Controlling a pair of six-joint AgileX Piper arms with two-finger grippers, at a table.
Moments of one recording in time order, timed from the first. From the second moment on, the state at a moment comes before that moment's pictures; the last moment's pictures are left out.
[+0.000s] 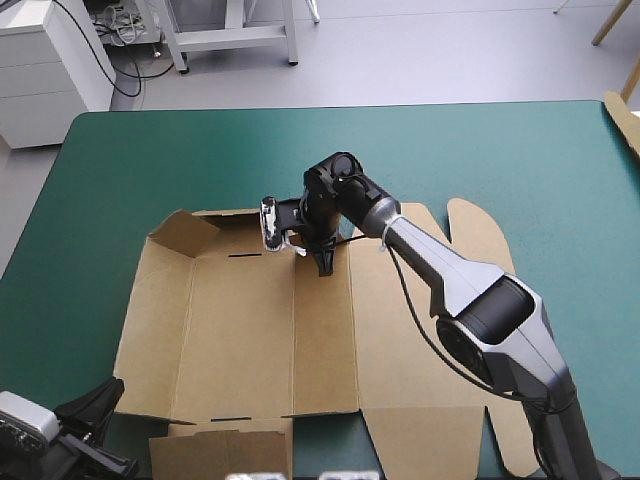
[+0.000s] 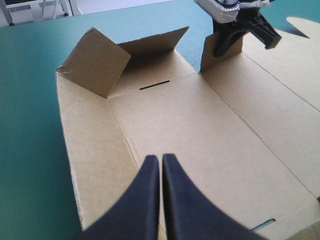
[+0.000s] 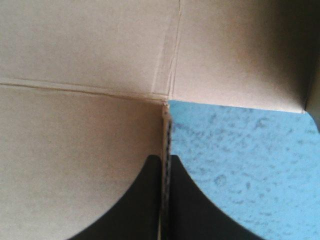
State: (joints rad) left arm -0.39 -0.02 -0.49 0.00 0.91 0.00; right arm 0.69 2.20 -2.11 0.01 1.17 -1.10
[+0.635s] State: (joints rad) left arm -0.39 -0.02 -0.49 0.00 0.91 0.00; right arm 0.69 2.19 -2.22 0.01 1.19 -0.90
